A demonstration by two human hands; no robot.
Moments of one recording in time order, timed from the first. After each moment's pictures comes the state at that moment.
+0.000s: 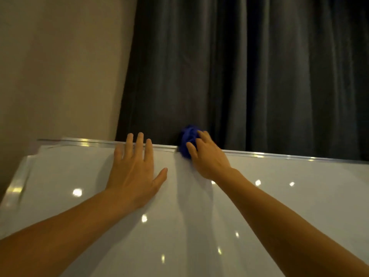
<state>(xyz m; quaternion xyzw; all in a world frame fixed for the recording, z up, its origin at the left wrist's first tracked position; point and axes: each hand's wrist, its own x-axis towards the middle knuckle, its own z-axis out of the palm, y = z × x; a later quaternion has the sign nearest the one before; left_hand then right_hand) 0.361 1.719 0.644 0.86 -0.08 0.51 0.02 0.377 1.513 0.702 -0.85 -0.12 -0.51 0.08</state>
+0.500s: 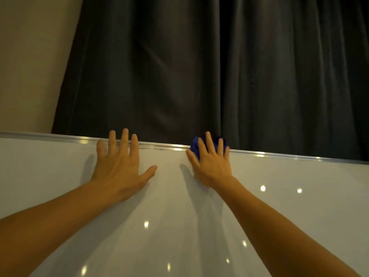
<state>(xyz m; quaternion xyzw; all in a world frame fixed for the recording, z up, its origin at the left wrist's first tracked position) 0.371 1.611 0.651 0.87 -0.05 0.49 0.02 0.392 1.361 0.675 -0.87 -0.02 -0.48 0.03</state>
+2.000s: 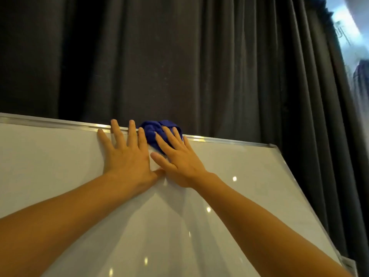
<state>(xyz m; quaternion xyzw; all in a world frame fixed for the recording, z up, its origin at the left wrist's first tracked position) 0.417 1.198 0.664 0.87 -0.09 0.49 0.00 0.419 1.036 0.670 -0.87 -0.15 -0.48 0.00</state>
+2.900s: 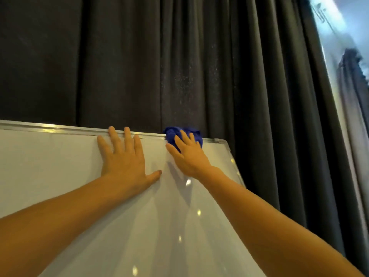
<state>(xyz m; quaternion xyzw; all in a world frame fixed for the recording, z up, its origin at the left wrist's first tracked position) 0.419 0.849 0.667 0.88 -0.08 0.47 -0.03 0.429 0.651 0.689 -0.88 -0.04 -0.46 0.07</state>
